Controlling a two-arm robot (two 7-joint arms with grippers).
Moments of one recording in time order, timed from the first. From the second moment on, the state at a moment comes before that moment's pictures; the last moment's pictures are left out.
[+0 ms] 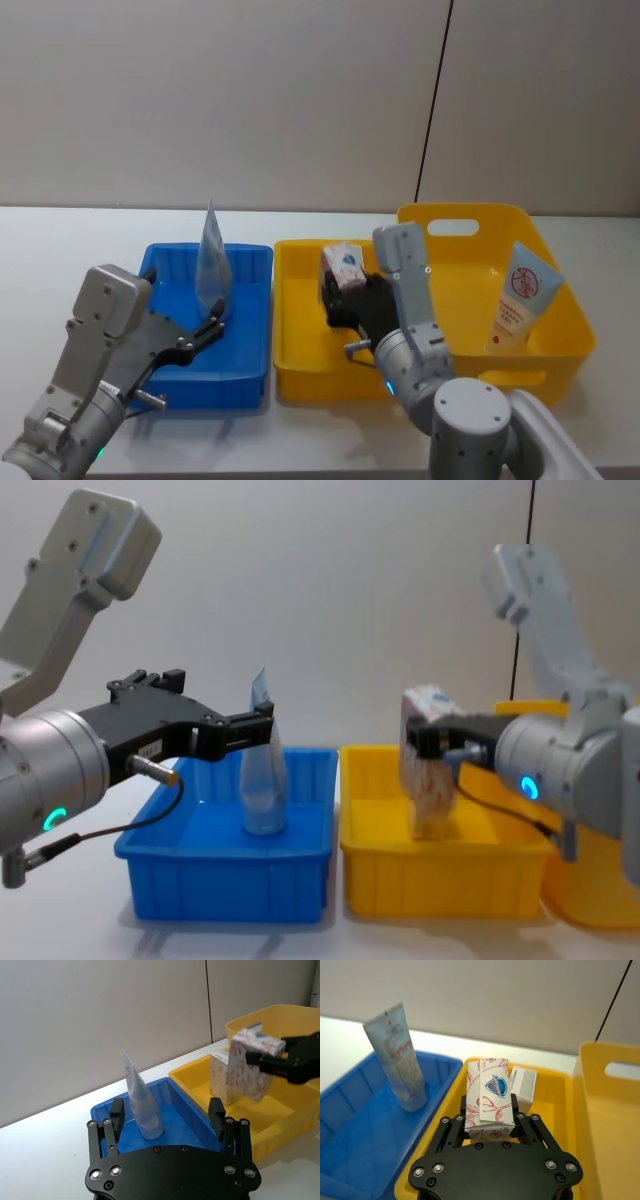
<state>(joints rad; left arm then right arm) -0.24 0.38 0.45 -1.63 -0.20 0.01 -0.01 0.38 0.03 -0.36 -1.30 0.11 0.17 -0.03</state>
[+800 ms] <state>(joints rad) -0.24 0.38 0.45 -1.63 -0.20 0.01 -0.01 0.26 0.11 -0.20 -1.62 0.10 0.11 -0.09</state>
